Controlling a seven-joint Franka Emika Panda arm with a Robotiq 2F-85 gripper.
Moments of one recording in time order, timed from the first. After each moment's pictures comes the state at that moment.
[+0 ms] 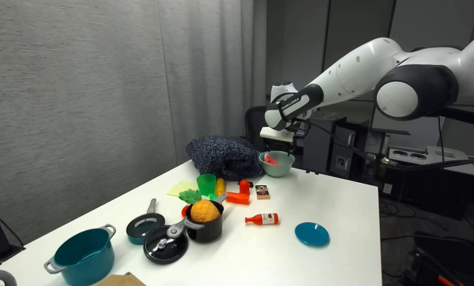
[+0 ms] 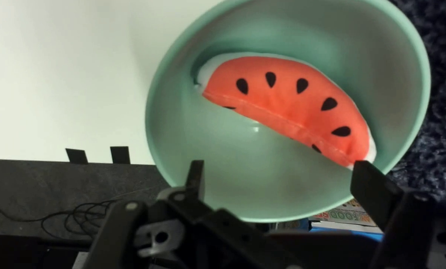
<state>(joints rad) -0.32 1.04 -0.32 -1.06 0.08 2.31 0.95</state>
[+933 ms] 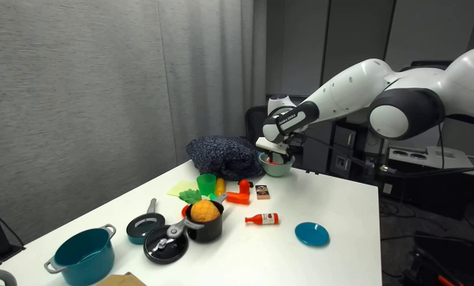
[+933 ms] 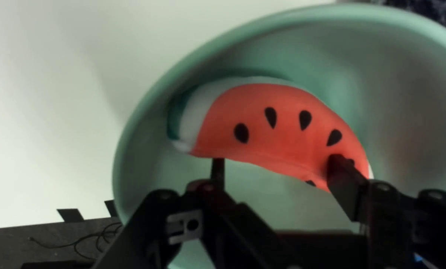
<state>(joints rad) -0.32 1.17 -0.33 -0.95 0.08 2.32 1.14</state>
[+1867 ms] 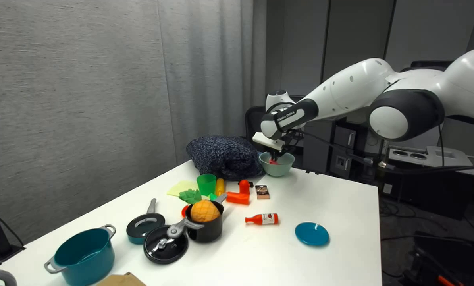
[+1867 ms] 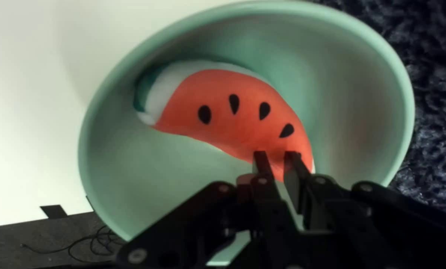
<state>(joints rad) -0.32 1.18 -0.33 -0.90 0.08 2.32 1.18</state>
